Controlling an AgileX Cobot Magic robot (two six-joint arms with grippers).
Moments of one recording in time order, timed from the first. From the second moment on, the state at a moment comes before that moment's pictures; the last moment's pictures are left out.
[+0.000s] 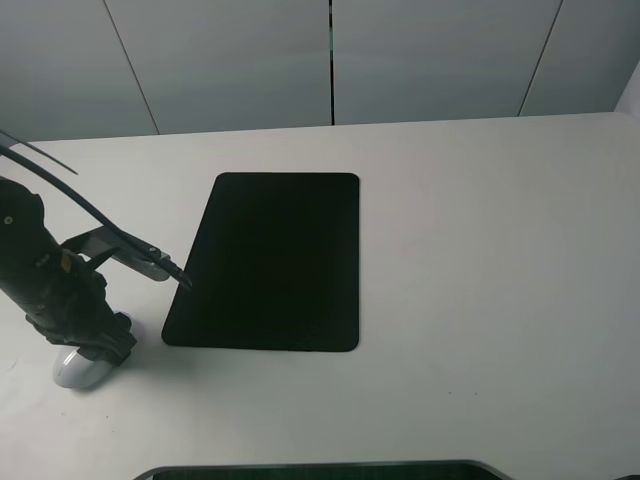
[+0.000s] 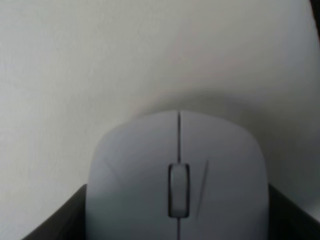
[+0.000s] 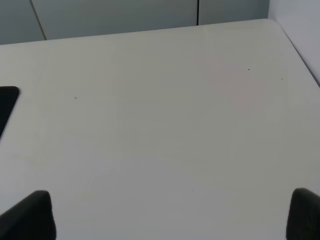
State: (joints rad) left arm -0.27 1.75 -0.56 0.15 0.47 0.06; right arm -0.07 0.00 -0.50 0.01 1.10 0.04
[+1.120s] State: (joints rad) left arm -0.28 1.57 -0.93 0.10 0.84 -0.38; right arm -0.07 0.00 -0.50 0.01 1.10 0.04
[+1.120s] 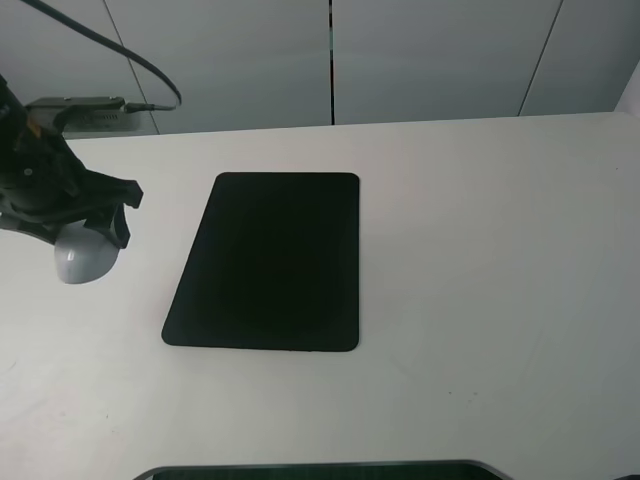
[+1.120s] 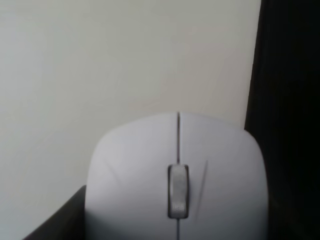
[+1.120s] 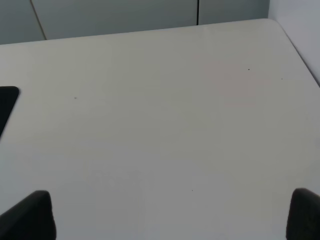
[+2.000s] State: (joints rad) left arm -0.48 1.93 -1.38 0.03 0.96 -0.49; right arm -0.07 0.00 -0.50 0.01 1.10 0.04
